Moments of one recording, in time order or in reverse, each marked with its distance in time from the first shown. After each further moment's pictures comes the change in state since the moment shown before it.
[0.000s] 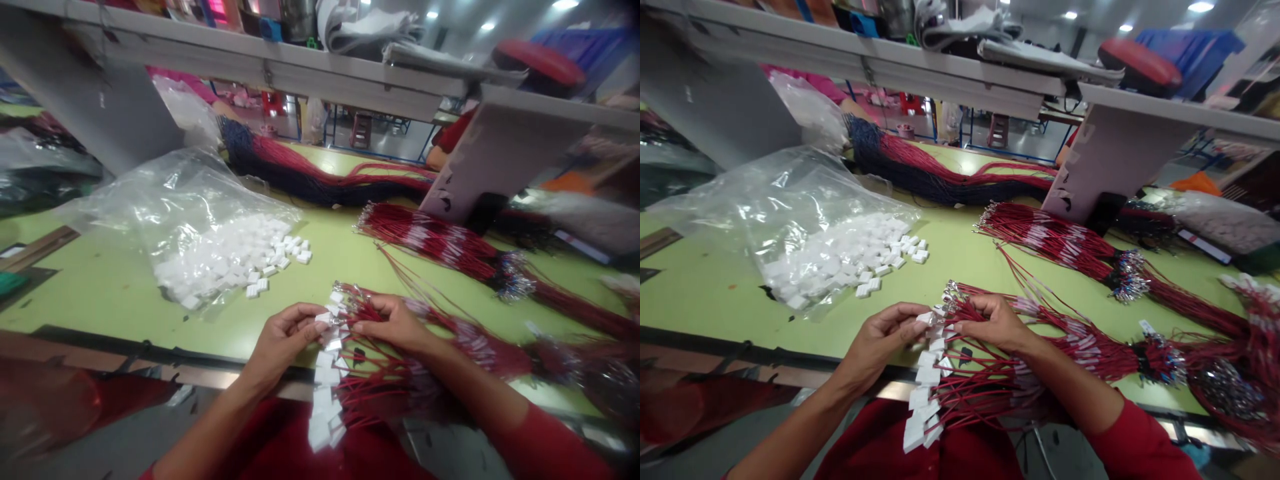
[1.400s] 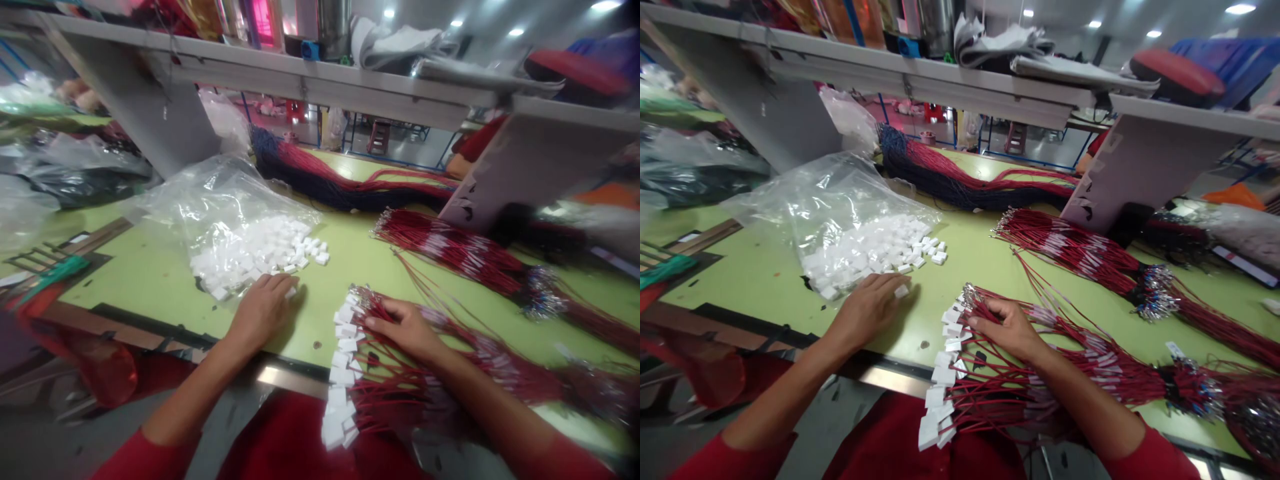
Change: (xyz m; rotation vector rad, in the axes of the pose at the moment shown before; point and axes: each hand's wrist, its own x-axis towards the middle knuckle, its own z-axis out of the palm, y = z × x) left_hand 0.029 0.011 -0.081 1.450 0.129 0.569; right_hand 0.005 0.004 0.003 -0.209 0.073 -0.042
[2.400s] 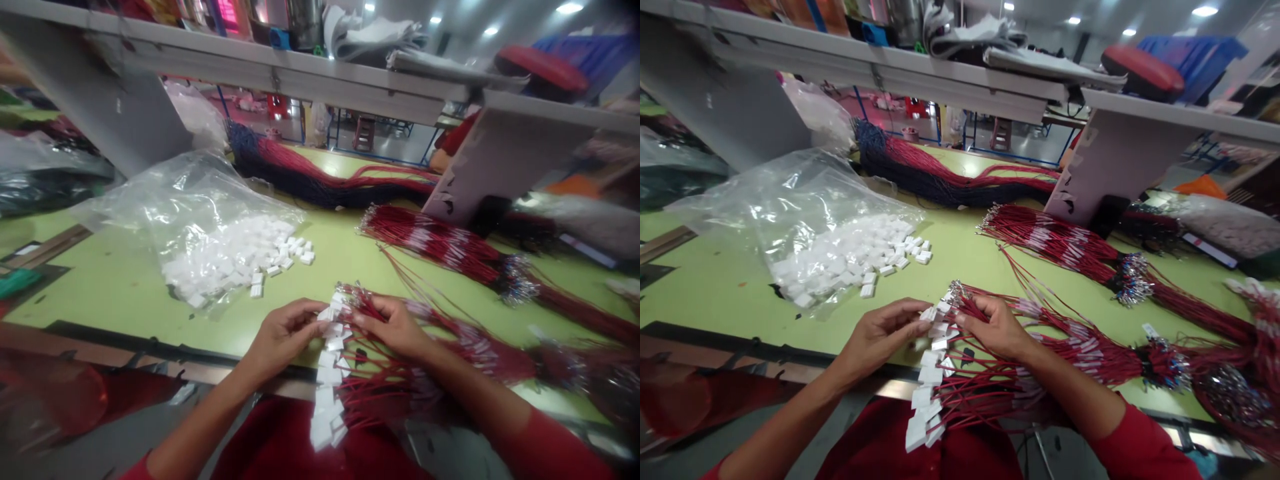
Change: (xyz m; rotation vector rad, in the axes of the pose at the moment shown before) left_hand -0.005 0.069 0.005 -1.173 -0.151 -0.284; right_hand -0.005 -0.005 0.003 0.139 -0.015 0.004
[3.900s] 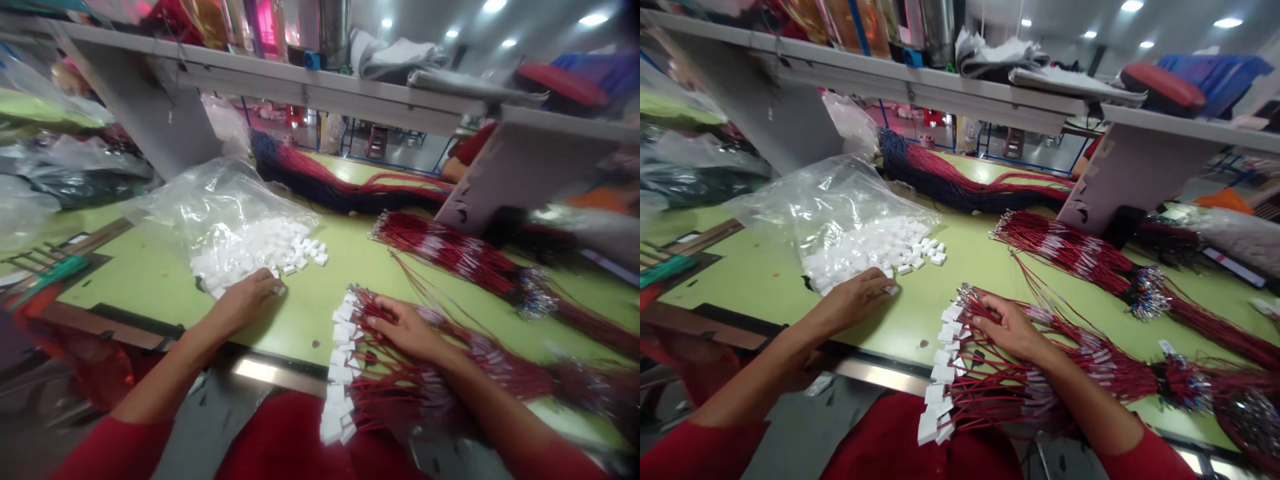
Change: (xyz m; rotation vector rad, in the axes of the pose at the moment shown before) left_hand 0.017 -0.027 -0.114 1.058 0.015 0.198; right_hand 0.002 0.004 -0.010 -0.213 -0.086 -0.037
